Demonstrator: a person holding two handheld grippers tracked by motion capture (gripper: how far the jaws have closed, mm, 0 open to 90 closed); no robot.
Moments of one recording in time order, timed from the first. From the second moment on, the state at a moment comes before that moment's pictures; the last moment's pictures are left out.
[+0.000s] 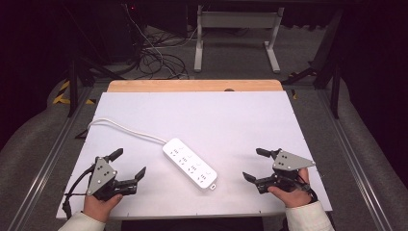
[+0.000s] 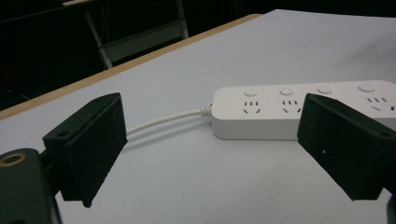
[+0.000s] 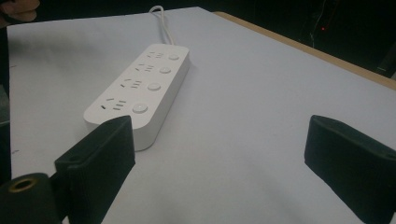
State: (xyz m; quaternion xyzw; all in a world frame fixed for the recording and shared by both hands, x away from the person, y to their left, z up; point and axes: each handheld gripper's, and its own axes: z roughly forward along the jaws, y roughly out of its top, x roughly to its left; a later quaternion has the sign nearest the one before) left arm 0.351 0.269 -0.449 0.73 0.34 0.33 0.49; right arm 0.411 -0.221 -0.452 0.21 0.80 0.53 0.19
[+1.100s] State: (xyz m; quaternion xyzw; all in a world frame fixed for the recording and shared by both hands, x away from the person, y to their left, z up) left arm 0.351 0.269 -0.447 0.73 0.35 0.33 0.48; right arm 0.413 -0.217 -0.451 0.21 0.80 0.52 0.20
